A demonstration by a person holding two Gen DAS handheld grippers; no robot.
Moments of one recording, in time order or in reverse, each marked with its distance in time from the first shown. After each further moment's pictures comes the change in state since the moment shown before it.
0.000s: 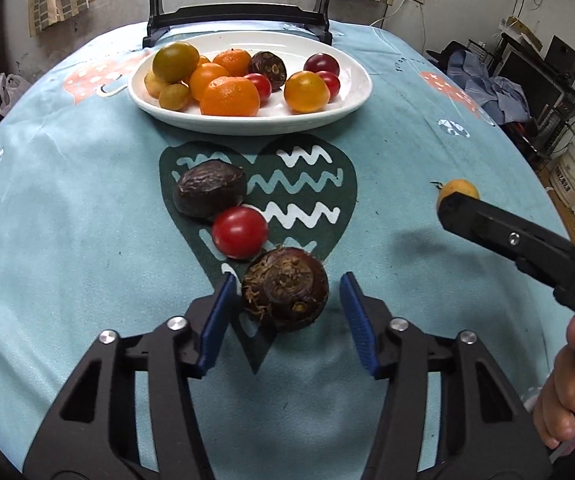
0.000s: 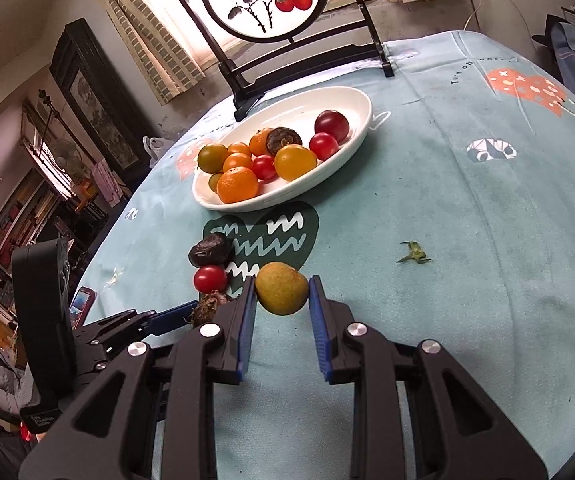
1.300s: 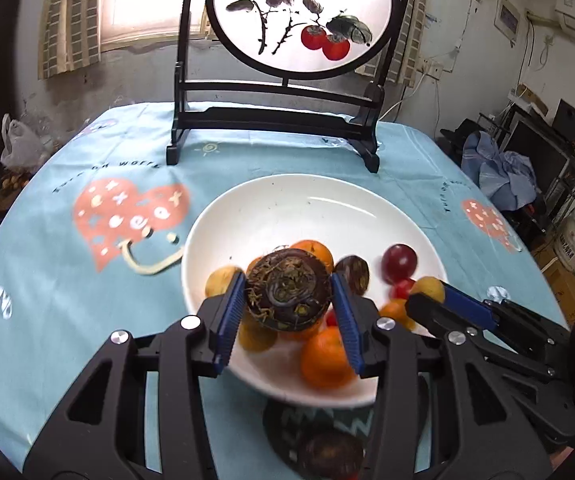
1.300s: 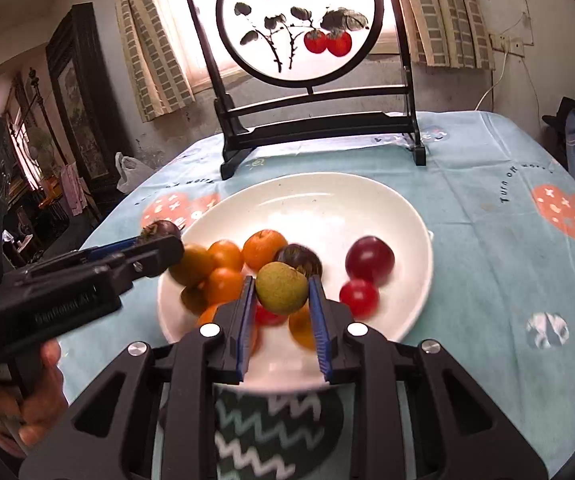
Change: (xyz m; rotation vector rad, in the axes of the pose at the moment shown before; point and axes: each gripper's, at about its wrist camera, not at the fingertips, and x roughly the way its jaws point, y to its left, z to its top) left arm 0.009 0.081 0.155 -0.029 -0.234 -0.006; right arm 0.102 0.041 0.106 -0.149 -0.135 -0.176
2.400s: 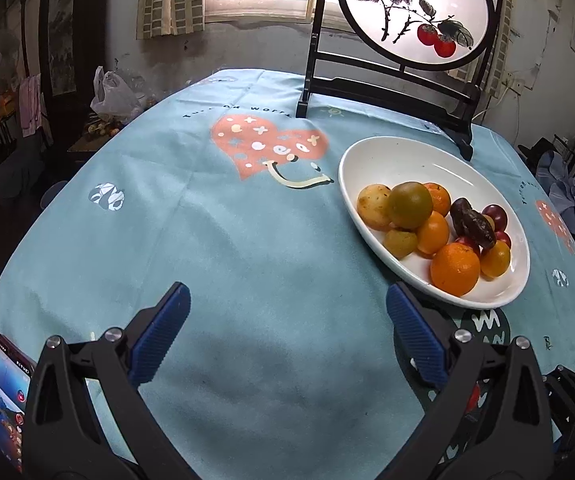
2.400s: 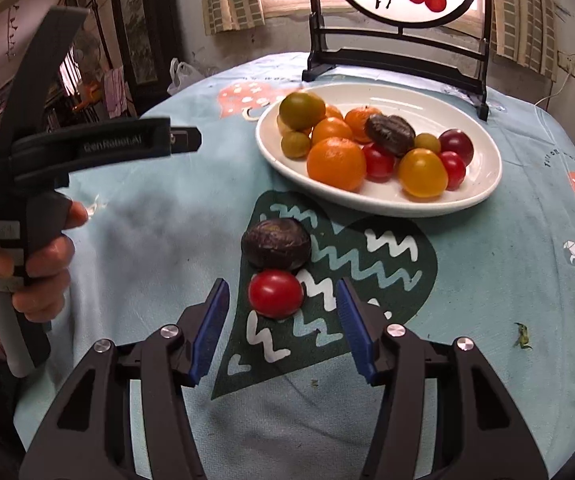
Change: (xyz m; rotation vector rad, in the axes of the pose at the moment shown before) left arm -0.055 0.069 -0.074 -0.181 0.029 0.249; right arm -0.036 0.068 -0.100 -0.261 0.220 0.101
